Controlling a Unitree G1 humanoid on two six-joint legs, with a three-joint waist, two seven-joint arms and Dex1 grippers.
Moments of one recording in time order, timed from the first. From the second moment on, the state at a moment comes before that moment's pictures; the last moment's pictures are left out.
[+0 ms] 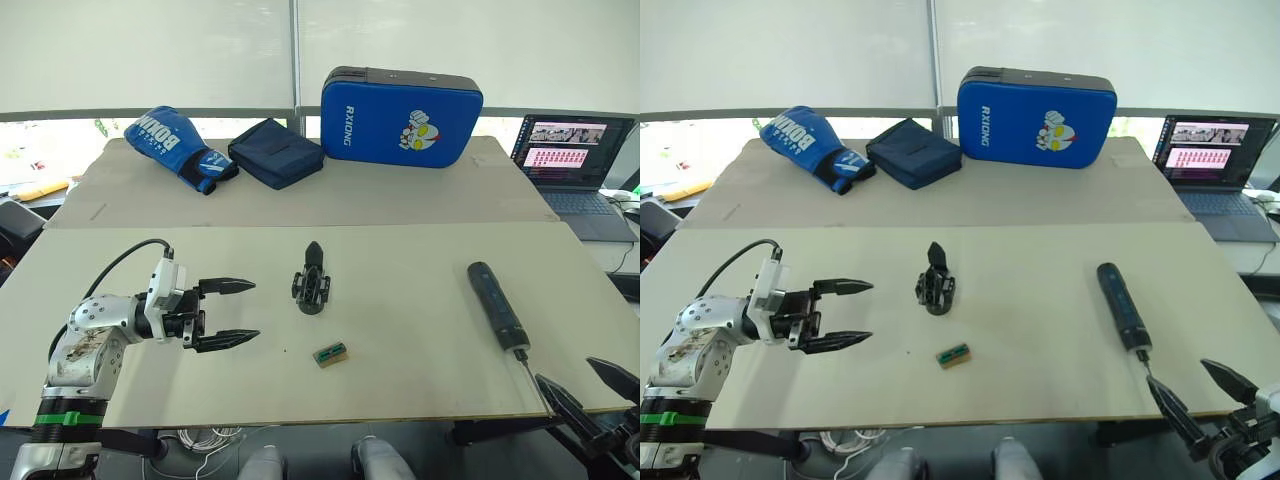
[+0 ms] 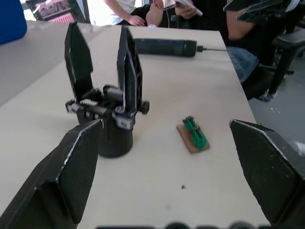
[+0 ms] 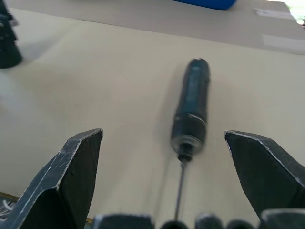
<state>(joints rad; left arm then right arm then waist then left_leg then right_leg) -0.24 0.70 0.14 -0.01 -0.56 0.17 -1.42 0.71 -0.42 -0.83 -0.64 0.64 0.31 0.76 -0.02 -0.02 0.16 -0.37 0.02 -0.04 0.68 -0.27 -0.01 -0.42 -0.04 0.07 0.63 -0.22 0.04</state>
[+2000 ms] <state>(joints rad) -0.17 0.72 0.06 -0.08 -0.58 0.16 -1.43 0.05 -0.77 -0.19 -0.63 0.61 1.16 0.43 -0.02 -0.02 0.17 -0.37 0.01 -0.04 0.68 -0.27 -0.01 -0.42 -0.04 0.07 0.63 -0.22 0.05</state>
